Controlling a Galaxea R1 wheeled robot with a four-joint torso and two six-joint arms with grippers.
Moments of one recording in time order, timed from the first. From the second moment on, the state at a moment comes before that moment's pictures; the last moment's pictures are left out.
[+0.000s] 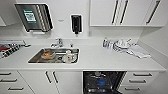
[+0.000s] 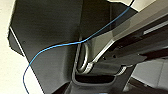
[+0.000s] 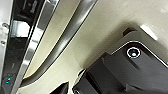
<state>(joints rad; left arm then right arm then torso) 1.61 3.05 -2.68 0.49 -0.21 -0.68 -1.00 2.45 -2.06 0.76 -0.33 0.20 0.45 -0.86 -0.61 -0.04</state>
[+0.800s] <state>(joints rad) 1.61 3.05 -2.68 0.48 -0.21 -0.68 -1.01 2.51 -2.41 1.17 -0.49 0.20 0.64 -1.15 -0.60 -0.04</state>
